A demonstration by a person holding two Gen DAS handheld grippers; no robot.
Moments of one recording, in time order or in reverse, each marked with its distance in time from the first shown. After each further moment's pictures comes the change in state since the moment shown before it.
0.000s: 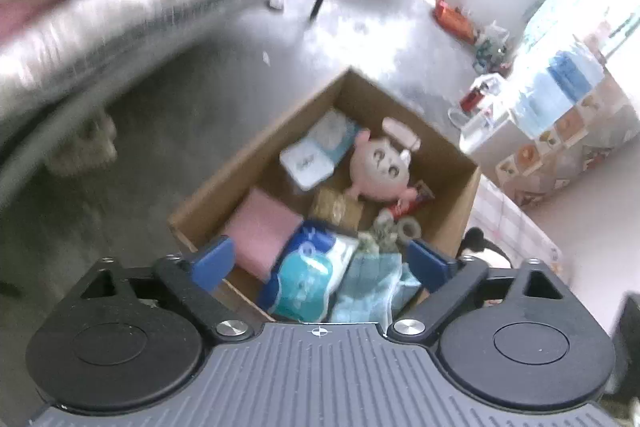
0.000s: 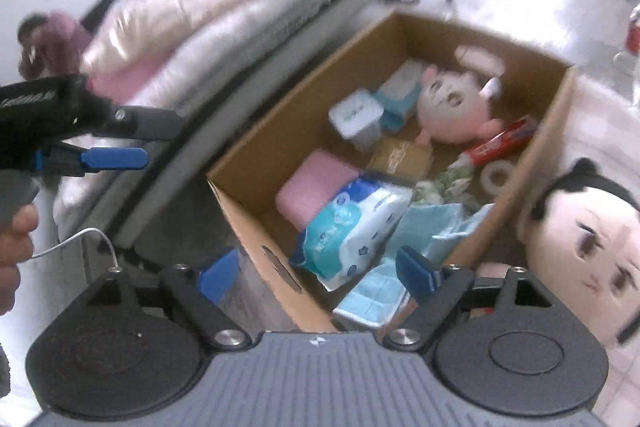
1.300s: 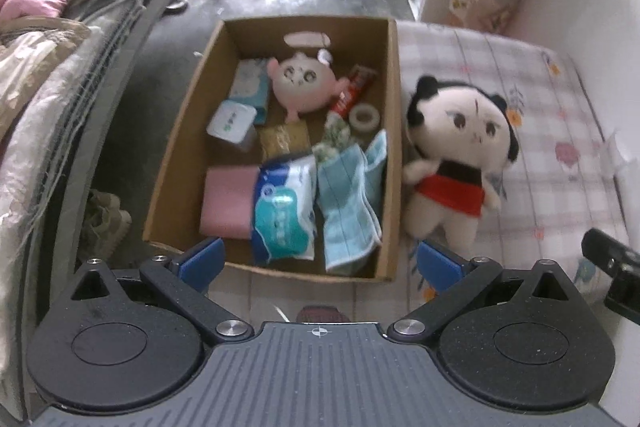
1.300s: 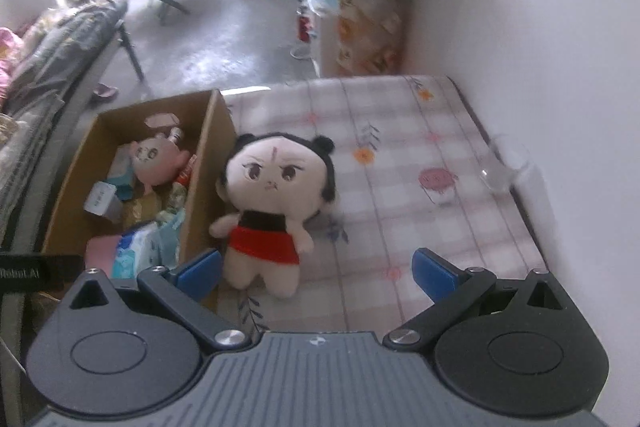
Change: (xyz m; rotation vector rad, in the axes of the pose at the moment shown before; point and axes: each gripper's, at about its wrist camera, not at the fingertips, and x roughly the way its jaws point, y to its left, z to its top) left arm -0.008 -0.124 -0.063 0.601 0.157 0.152; right arm -0.126 0.016 -0.094 0.564 -0.197 -0.791
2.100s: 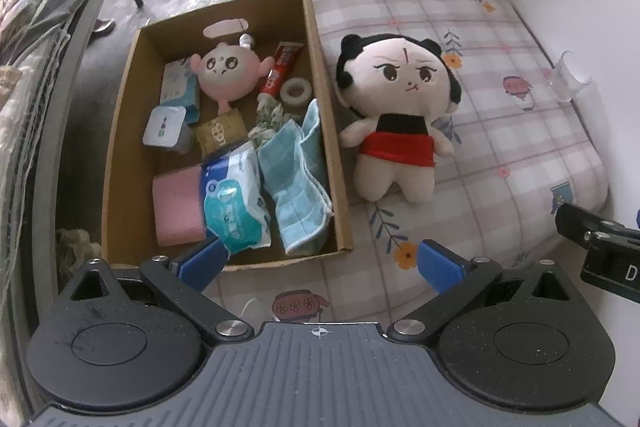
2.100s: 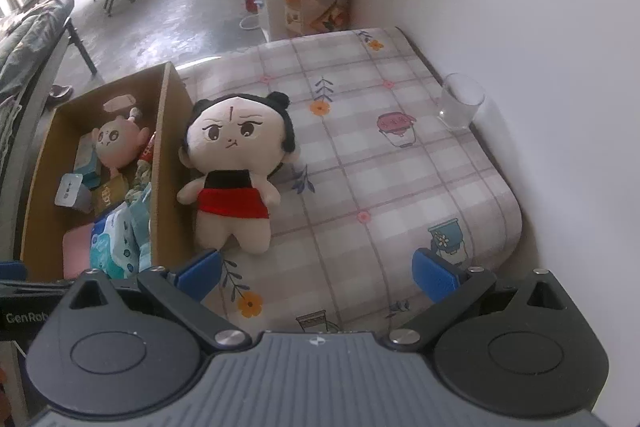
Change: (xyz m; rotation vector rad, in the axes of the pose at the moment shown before) left arm 0.012 -0.029 -0.015 0.224 0.068 -0.121; right arm -0.008 -0.006 -0.022 0.124 0.097 -0.105
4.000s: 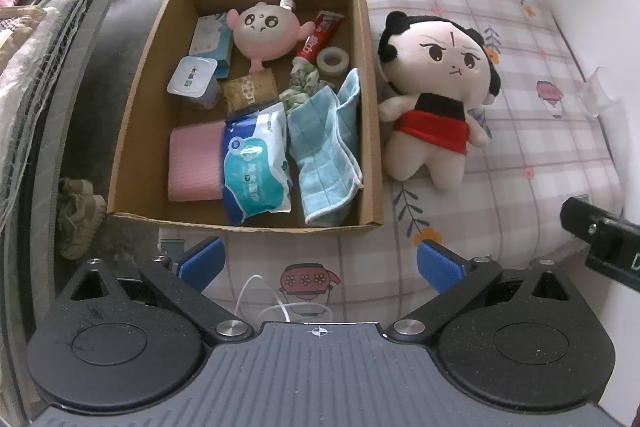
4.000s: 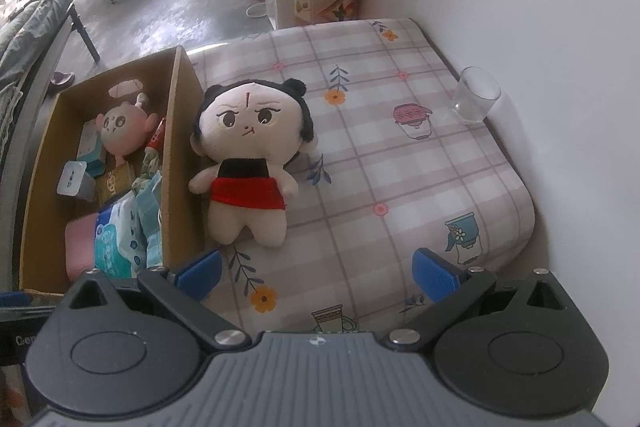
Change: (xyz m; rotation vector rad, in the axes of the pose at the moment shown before) left arm 0.014 0.024 -0.016 -0.134 0.051 0.024; right arm 0.013 0.024 -0.001 -0.031 0.033 0.008
